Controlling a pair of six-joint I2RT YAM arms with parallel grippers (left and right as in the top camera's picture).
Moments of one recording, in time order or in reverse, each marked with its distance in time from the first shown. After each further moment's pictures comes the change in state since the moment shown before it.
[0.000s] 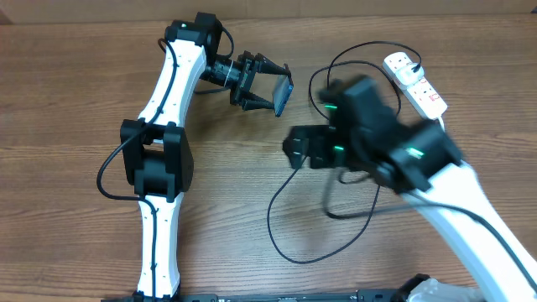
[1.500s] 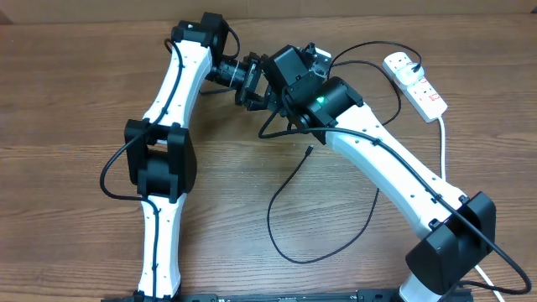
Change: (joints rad) left arm -0.021 0.000 0.000 0.008 0.028 -0.031; right arm -0.014 0.345 0.068 0.328 0.293 0.375
